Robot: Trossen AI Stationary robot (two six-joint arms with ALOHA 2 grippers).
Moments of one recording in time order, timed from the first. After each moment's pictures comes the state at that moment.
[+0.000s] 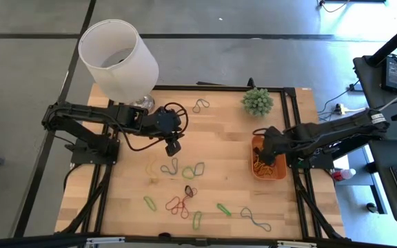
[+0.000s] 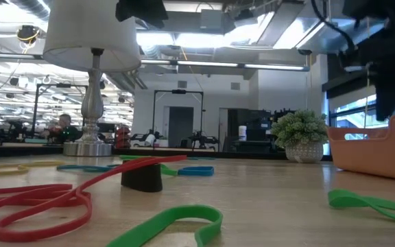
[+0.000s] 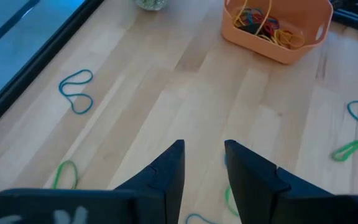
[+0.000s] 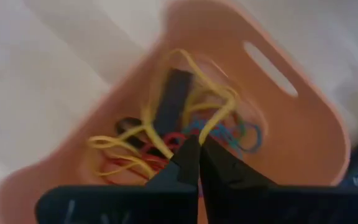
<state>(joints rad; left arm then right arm) -0.08 1.35 1.35 -0.82 -0.30 -0.45 0.20 0.96 0.68 -1.10 0.21 1.02</state>
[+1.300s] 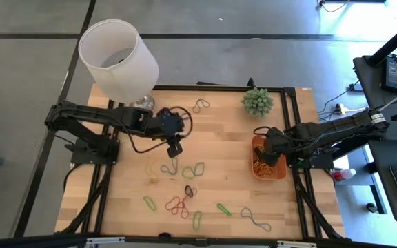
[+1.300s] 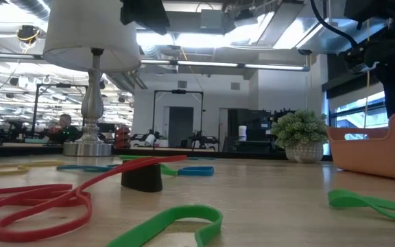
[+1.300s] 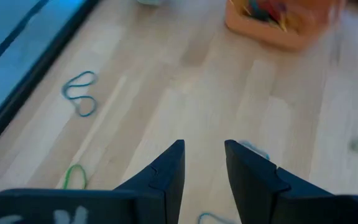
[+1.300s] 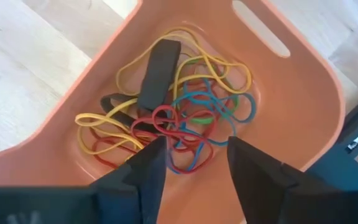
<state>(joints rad) -0.09 1.39 1.35 -0.82 -0.31 -0.39 0.20 0.96 0.70 -1.17 0.14 1.07</state>
